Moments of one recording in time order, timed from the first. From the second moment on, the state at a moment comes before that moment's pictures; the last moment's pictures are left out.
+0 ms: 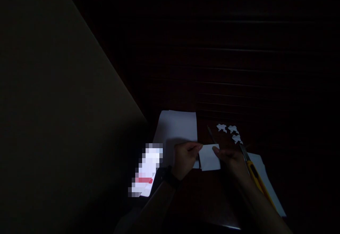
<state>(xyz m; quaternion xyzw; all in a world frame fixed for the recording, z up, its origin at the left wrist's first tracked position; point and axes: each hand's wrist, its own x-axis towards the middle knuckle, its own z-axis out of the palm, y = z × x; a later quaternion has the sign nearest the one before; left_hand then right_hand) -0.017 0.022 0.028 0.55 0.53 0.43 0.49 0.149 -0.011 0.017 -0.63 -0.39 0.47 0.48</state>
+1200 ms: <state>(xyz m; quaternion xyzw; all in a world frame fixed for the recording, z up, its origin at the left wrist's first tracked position) -0.036 0.030 0.053 0.59 0.48 0.37 0.53 0.151 -0.018 0.023 -0.61 -0.46 0.53 0.38</state>
